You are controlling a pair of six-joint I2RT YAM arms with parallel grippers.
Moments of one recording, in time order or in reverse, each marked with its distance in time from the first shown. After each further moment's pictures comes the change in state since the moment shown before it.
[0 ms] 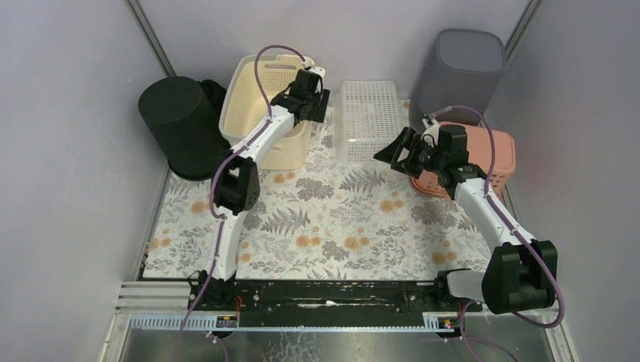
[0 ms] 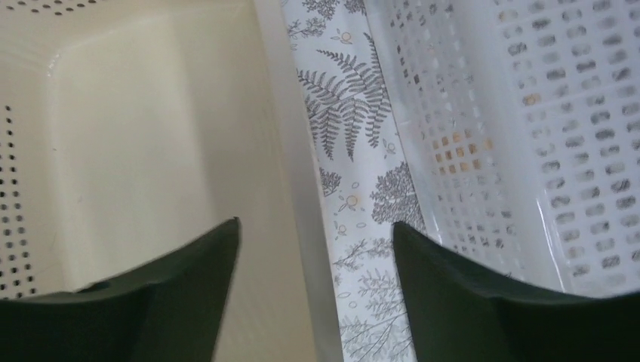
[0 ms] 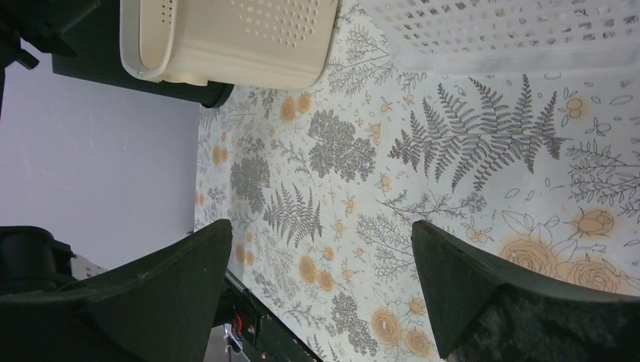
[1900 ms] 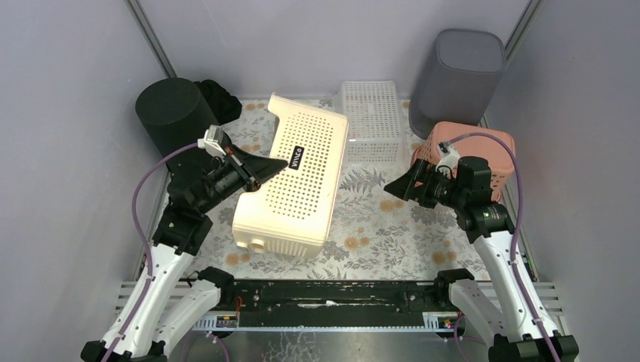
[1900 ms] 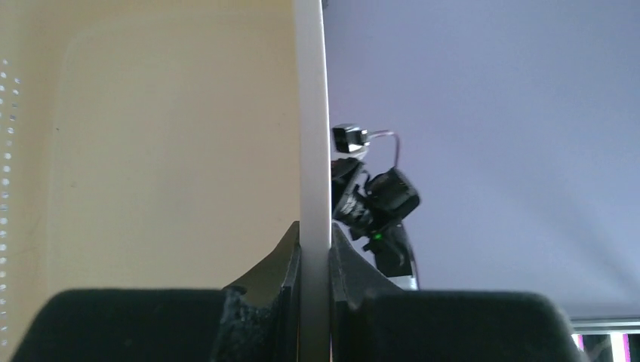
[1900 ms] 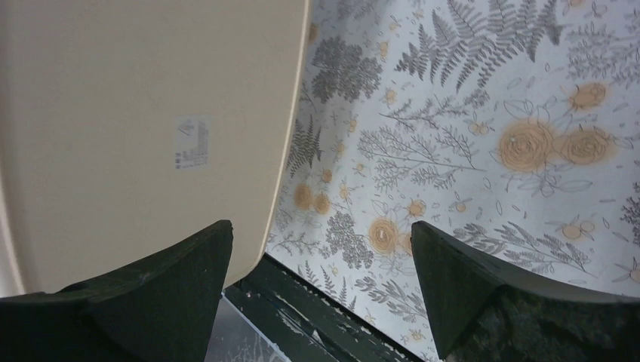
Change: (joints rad) left arm 0.074 -1.546 -1.265 0.374 0.672 -1.172; right arm 0.004 -0.478 -0.105 -0.354 0.013 -0.090
